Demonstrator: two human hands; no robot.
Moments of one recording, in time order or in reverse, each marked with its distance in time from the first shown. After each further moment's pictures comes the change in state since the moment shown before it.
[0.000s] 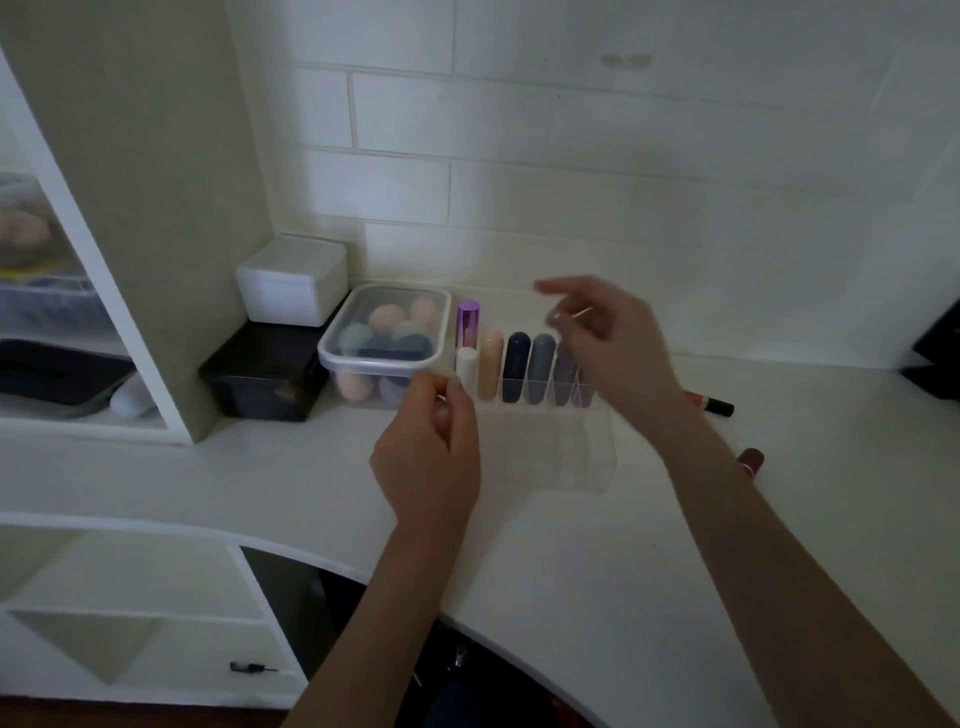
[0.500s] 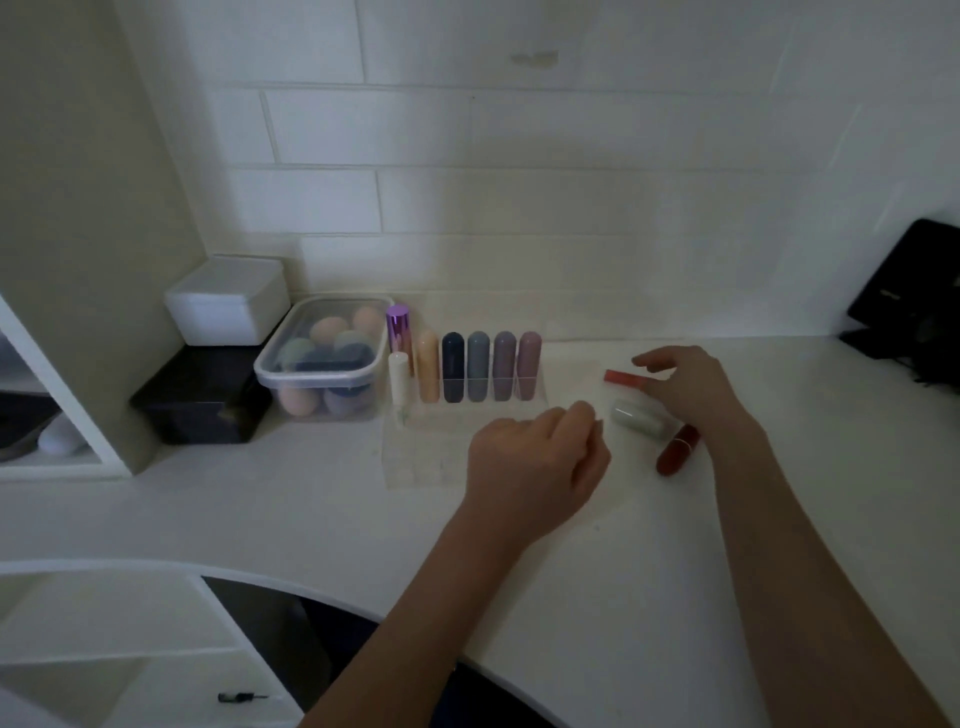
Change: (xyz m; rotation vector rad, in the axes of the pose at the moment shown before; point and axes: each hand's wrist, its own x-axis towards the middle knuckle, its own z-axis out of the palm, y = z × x) left_hand -0.036 0.062 0.052 0.096 -0.314 0.744; right_hand -0.014 0.135 -0.105 -0.465 0.065 0.562
